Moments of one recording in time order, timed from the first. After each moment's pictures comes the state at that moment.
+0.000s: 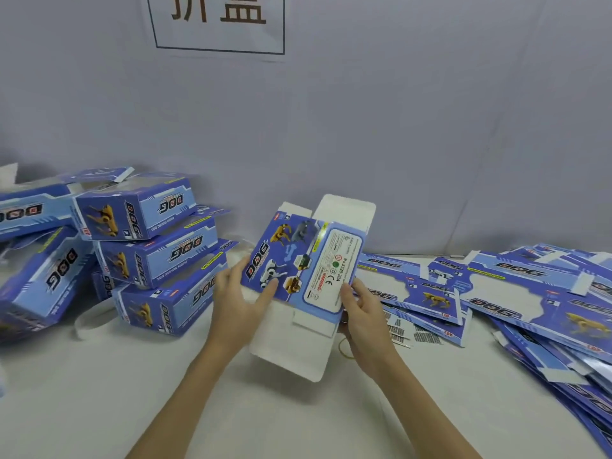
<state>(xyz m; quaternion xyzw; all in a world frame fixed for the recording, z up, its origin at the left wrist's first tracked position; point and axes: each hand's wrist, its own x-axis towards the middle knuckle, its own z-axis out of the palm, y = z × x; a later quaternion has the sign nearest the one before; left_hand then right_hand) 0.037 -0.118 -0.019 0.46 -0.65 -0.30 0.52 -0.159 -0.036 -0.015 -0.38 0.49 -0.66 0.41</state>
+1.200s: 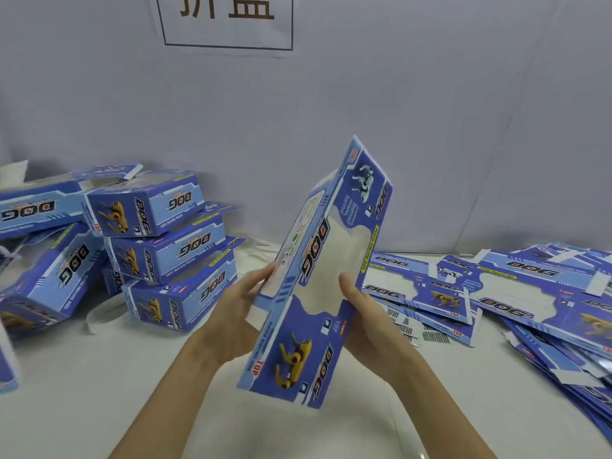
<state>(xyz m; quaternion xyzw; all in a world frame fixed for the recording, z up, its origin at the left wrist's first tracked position) 0.056 -0.099 0.006 0.25 -0.52 -0.69 0.44 -0.155 -0.019 0.009 -0.36 0.39 -0.59 0.61</state>
